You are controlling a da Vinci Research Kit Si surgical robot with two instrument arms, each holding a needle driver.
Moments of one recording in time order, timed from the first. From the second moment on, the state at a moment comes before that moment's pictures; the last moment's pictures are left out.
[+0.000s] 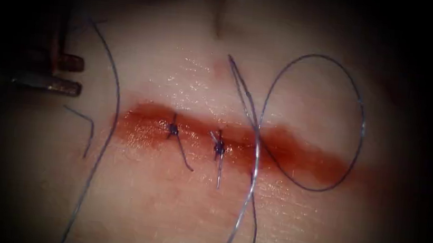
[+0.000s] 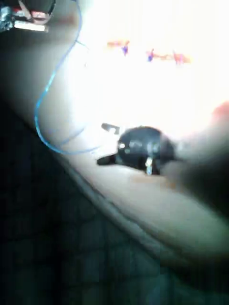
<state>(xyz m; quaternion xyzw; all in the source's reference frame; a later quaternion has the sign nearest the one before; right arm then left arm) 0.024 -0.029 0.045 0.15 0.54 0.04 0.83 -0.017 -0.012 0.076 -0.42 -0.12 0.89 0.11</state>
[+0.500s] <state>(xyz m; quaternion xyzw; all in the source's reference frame) 0.023 -0.027 0.055 0.06 0.50 0.04 0.86 -0.017 -0.012 0.077 -0.42 -0.12 0.89 0.12</state>
